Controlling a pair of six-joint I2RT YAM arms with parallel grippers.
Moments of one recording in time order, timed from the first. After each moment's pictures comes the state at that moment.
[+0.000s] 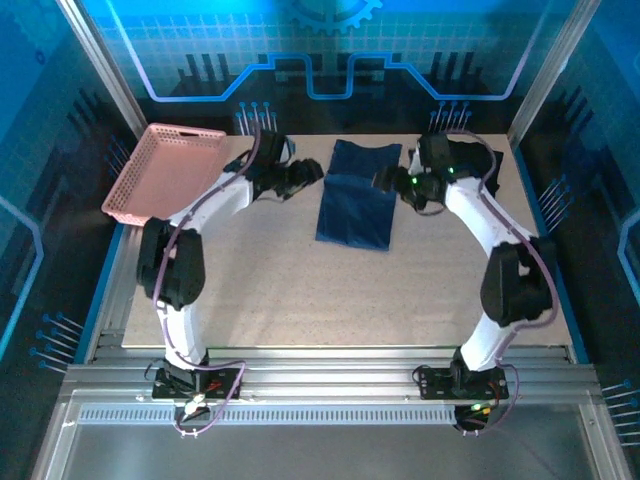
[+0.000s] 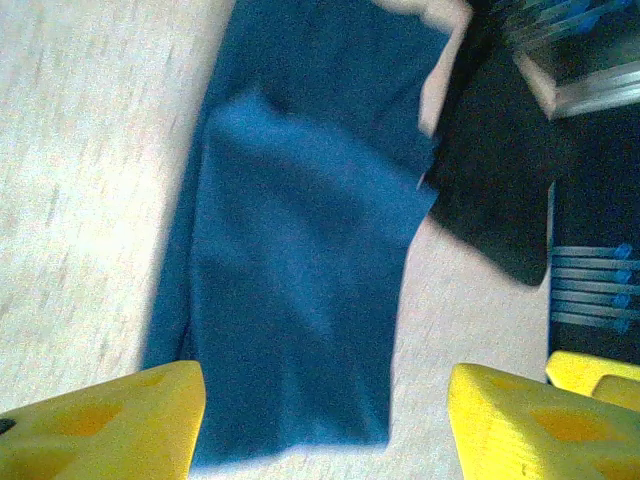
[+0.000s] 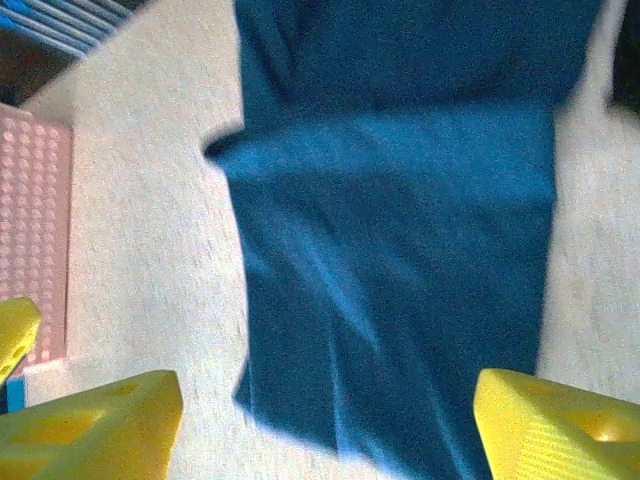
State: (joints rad) left arm -0.32 1.88 1.52 -0.43 0.38 -0.78; right arm 0.19 1.69 1.36 -0.61 -0.34 0.58
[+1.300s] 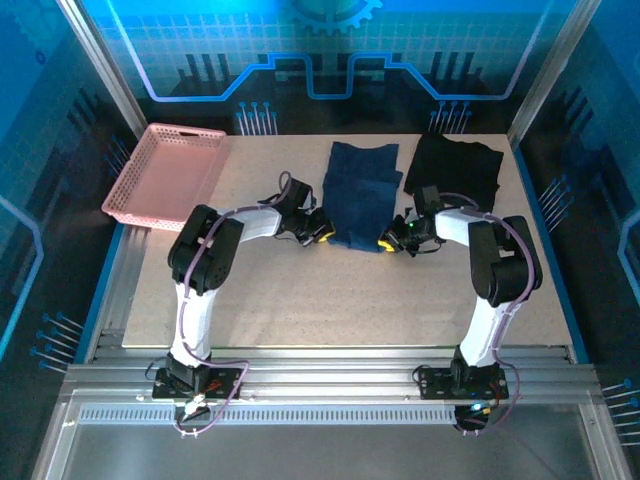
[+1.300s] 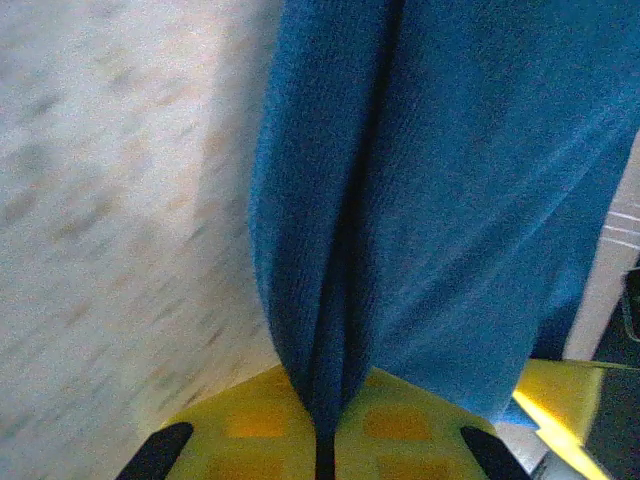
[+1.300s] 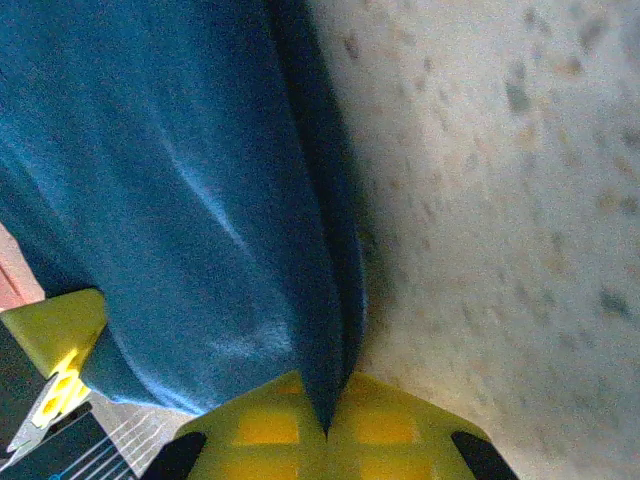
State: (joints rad) left arm -0.41 2.08 1.29 -0.19 0.49 -0.94; right arm 0.15 1.85 1.05 -0.39 -0.55 0.81
